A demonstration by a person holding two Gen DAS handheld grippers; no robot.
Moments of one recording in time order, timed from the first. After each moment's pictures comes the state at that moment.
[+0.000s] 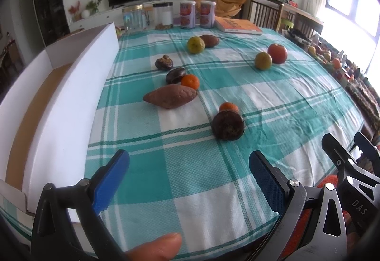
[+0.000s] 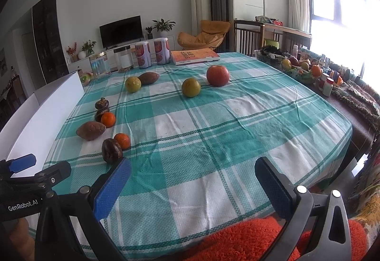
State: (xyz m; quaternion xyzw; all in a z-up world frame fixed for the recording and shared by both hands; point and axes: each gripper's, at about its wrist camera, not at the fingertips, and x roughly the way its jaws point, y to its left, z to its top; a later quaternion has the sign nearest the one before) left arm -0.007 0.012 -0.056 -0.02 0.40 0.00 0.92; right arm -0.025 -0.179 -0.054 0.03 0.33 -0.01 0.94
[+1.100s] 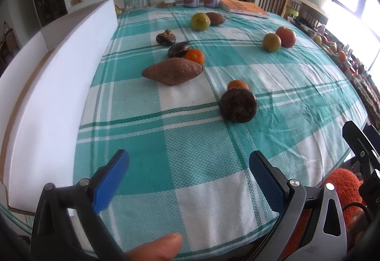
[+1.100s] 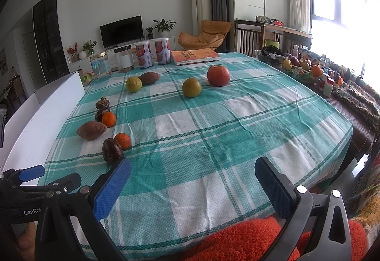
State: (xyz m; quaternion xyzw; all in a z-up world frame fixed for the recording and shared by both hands) left arm 0.004 0.018 -0.088 -0.03 0.46 0.00 0.89; right arm -0.026 -0.178 -0.055 0.03 0.33 -0.01 0.94
